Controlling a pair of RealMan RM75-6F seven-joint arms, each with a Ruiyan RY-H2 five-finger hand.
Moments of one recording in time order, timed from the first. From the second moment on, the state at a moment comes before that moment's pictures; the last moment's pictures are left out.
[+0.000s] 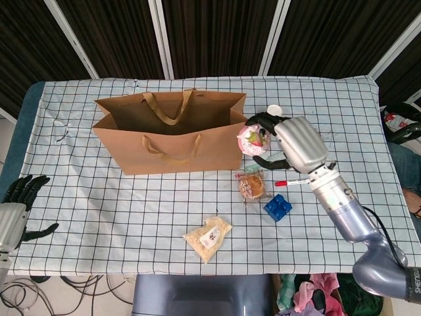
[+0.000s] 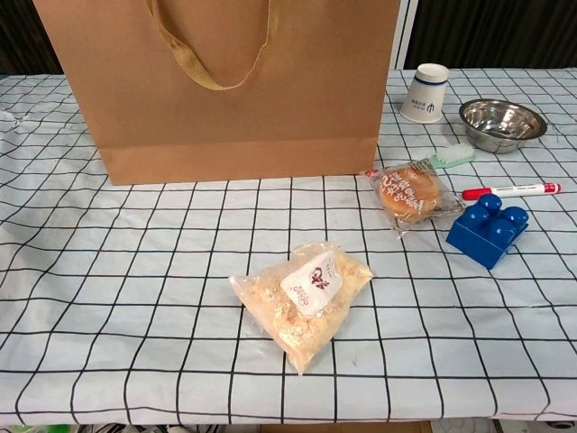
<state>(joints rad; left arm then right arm) -0.15 -1.09 -0.02 -1.64 1.53 1.47 -0.12 0.77 -0.92 0.47 -1.96 -1.11 0.96 -0.05</state>
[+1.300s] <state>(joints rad) -0.17 -1.08 -0.05 -1.63 1.49 1.42 -0.16 1.27 -1.23 0.46 -1.58 -0.54 0.85 -0.38</state>
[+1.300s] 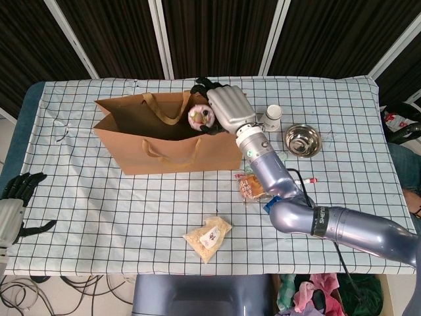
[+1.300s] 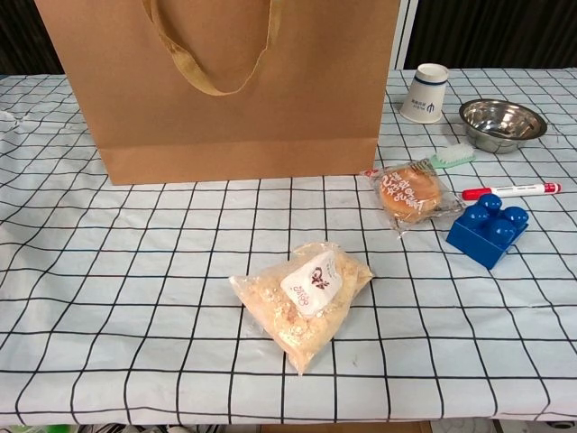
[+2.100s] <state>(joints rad) -0.16 -1.08 -0.04 -1.64 1.50 1.42 -0.15 0.89 -0.88 0.41 -2.14 -0.90 1.10 -0.26</state>
